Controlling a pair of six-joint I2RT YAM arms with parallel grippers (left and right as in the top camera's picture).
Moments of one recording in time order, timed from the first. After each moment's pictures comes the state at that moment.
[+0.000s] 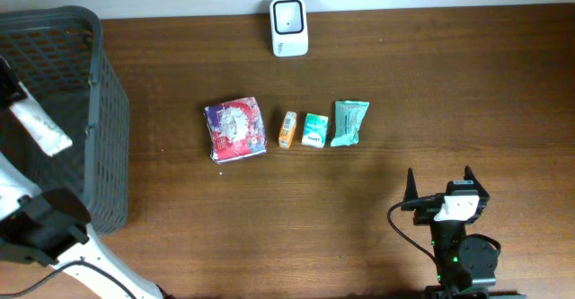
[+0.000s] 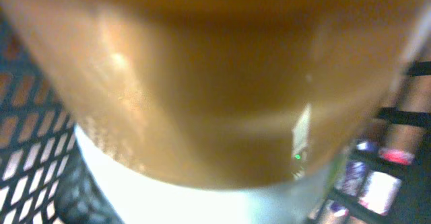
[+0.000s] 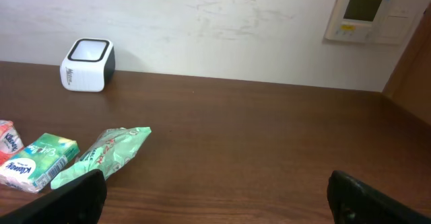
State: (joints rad) left arm 0.62 2.20 2.68 -1.69 0.21 0.07; right arm 0.00 0.01 0.01 -0.07 0.05 -0.09
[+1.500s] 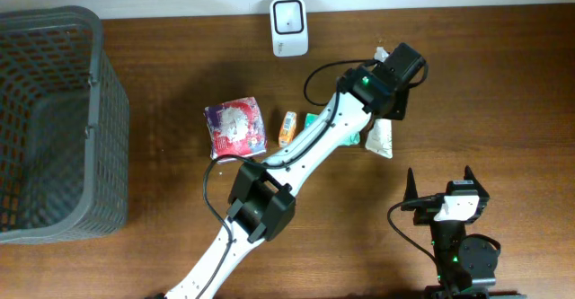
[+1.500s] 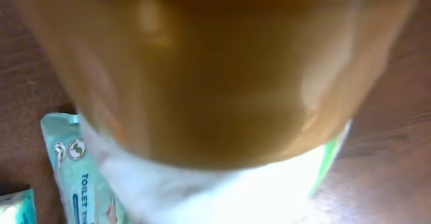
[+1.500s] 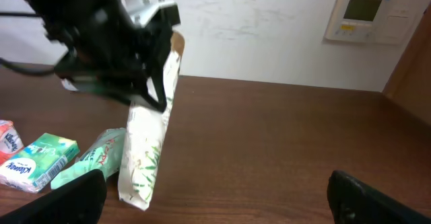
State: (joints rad) left arm -0.83 2.61 2.63 -1.04 -0.04 -0.54; right arm 0.00 0.01 0.01 -0.07 0.05 -0.09
